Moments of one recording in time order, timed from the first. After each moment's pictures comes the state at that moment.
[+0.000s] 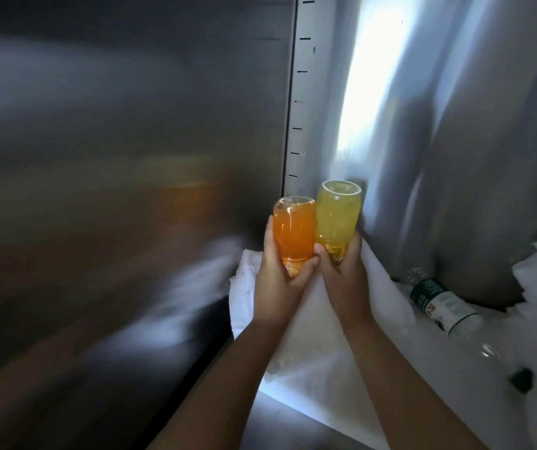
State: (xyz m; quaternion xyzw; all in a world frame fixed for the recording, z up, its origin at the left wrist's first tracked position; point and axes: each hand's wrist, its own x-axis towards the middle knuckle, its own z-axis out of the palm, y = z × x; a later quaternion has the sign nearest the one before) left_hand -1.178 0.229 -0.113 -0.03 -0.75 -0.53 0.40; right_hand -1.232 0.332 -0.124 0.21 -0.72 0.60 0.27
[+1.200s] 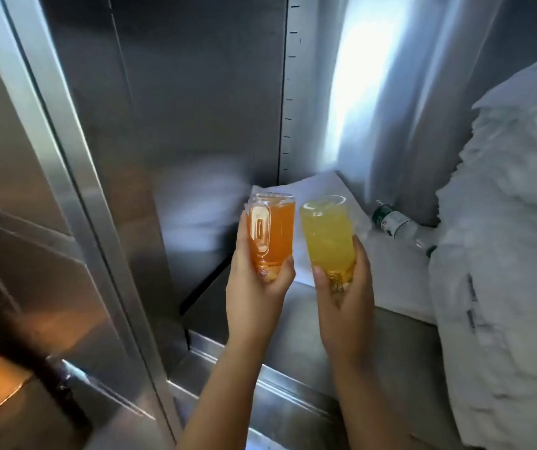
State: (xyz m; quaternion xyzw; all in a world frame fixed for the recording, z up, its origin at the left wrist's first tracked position) left_hand -0.906 0.267 -0.125 0.03 -0.75 -0.53 0.39; right_hand -0.937 0.384 -0.150 0.14 -0.73 0.57 0.34
